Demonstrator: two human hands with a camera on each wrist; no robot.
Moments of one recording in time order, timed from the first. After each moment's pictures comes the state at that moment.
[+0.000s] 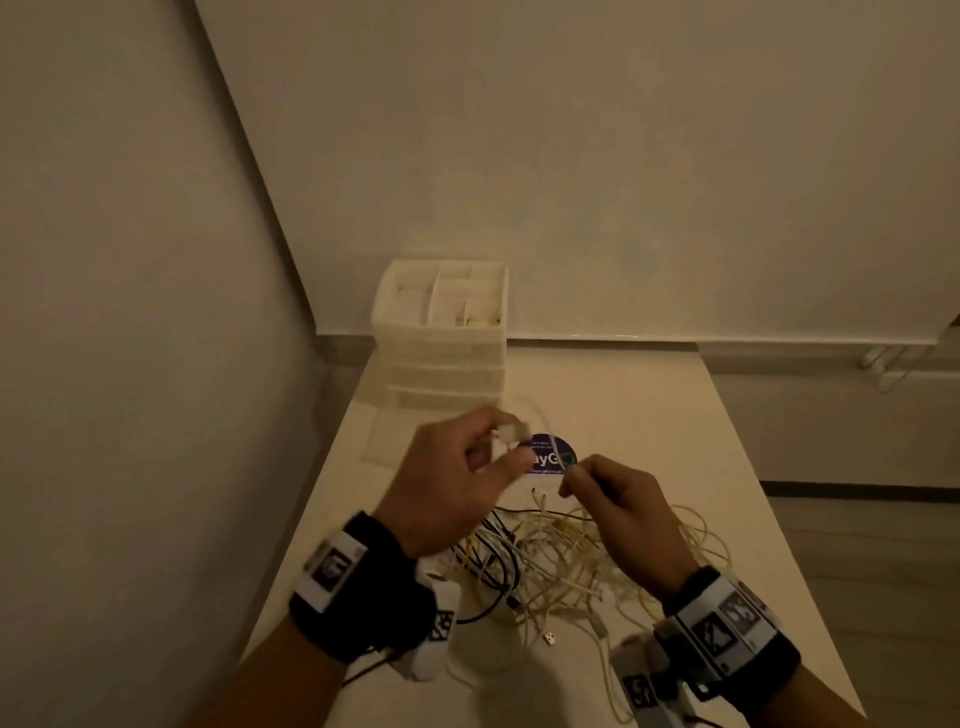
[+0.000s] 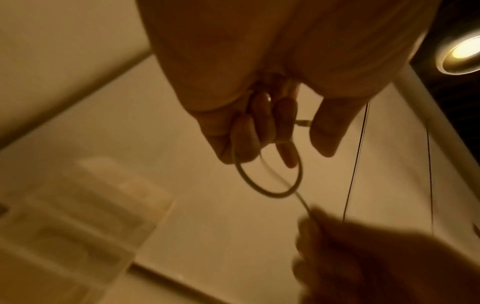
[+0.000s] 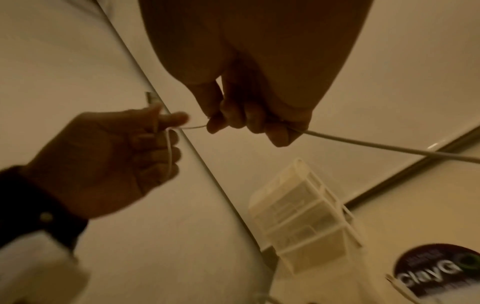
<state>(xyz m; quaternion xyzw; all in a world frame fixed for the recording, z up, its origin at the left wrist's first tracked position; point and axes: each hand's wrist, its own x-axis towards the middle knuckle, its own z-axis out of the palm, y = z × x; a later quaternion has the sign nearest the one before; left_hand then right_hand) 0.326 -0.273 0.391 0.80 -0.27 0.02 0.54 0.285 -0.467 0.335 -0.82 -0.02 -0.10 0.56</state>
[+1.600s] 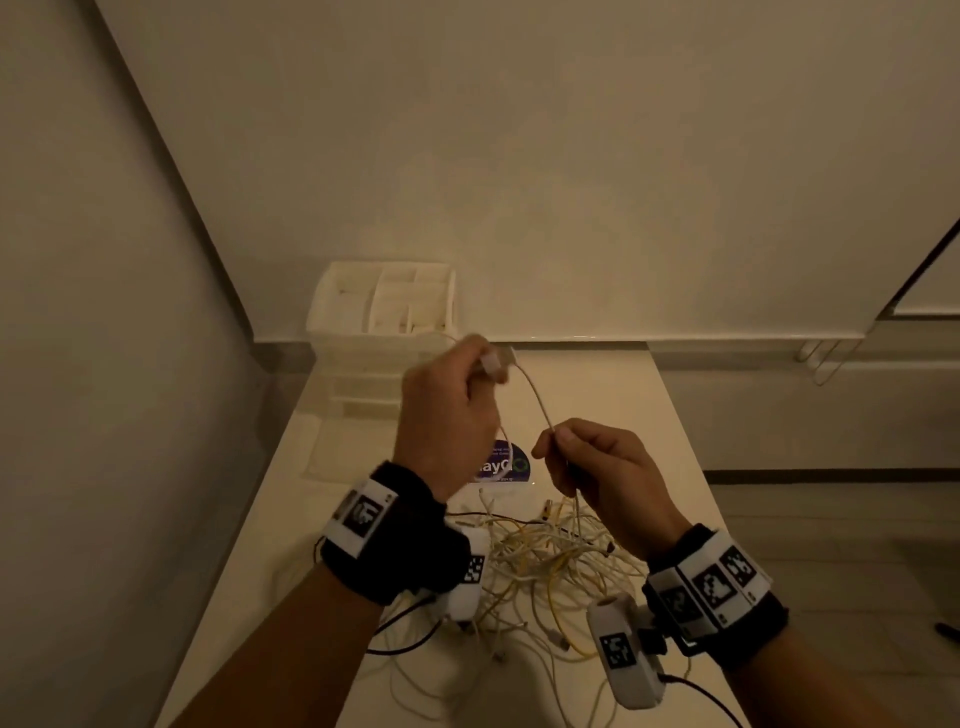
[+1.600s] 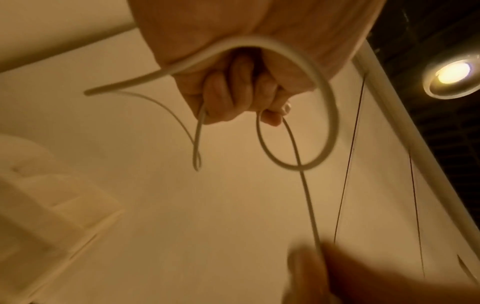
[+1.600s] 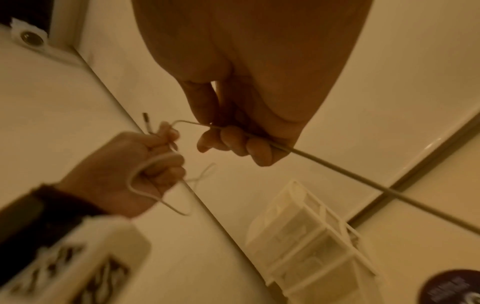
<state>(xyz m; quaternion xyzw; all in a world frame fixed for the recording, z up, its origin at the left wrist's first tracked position) 0.377 -0.352 0.412 0.80 -0.25 0.21 0.50 0.319 -0.516 0.357 -0.68 -0.05 -0.04 0.73</state>
